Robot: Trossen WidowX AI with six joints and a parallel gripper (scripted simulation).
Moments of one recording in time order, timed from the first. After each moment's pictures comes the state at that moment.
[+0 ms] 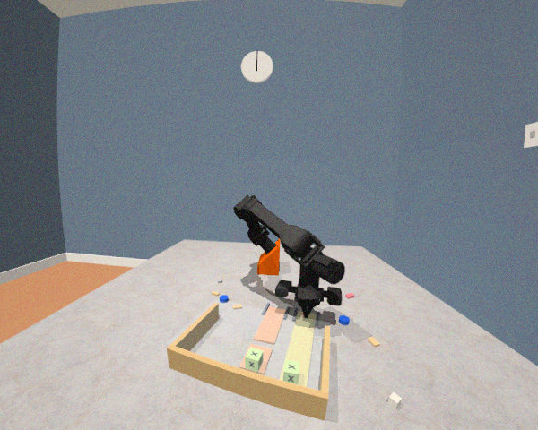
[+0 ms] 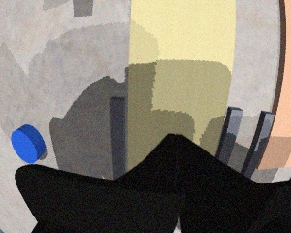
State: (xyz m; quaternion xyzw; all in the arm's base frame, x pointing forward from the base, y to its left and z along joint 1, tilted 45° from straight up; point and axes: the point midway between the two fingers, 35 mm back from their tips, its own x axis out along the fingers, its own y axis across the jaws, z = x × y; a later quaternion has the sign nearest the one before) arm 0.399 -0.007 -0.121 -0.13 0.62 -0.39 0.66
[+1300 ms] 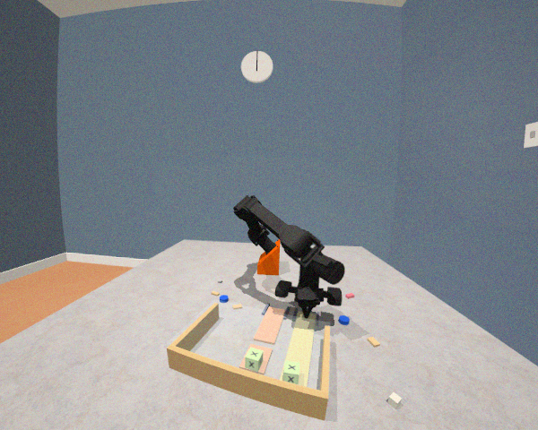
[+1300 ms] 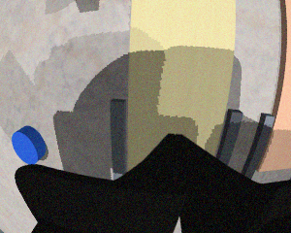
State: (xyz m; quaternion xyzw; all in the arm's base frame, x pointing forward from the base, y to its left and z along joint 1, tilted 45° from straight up) arm 0.400 -0.008 -0.122 -0.14 0.62 -0.39 0.67
